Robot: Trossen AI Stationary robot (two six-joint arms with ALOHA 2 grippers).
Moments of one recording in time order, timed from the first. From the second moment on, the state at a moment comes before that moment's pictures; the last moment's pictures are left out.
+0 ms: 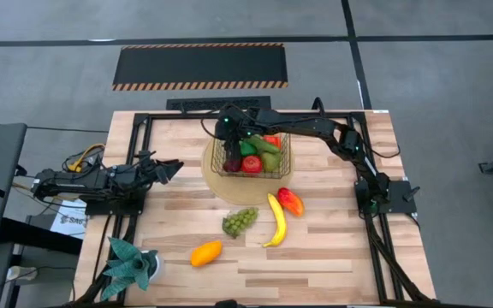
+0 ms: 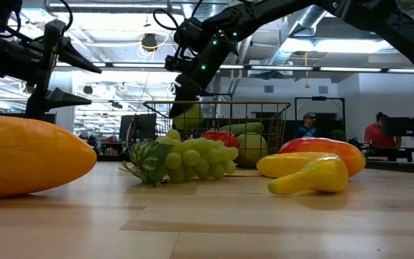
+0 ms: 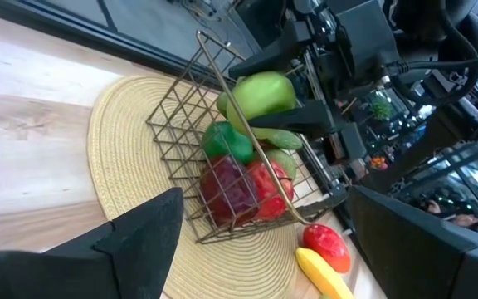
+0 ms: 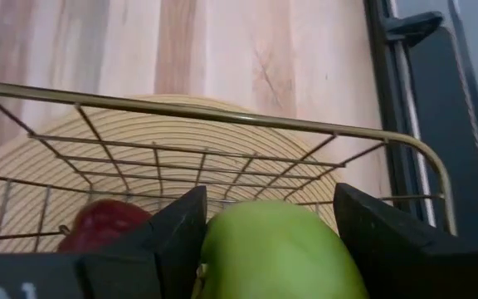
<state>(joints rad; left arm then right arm) -0.05 0.06 0.09 -0.26 -0.58 -1.00 -0.32 2.25 2.02 -0.63 0.00 -0.38</state>
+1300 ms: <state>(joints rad) -0.05 0.06 0.09 -0.26 -0.62 -0.98 -0.34 2.31 2.01 -0.59 -0.01 -0.35</state>
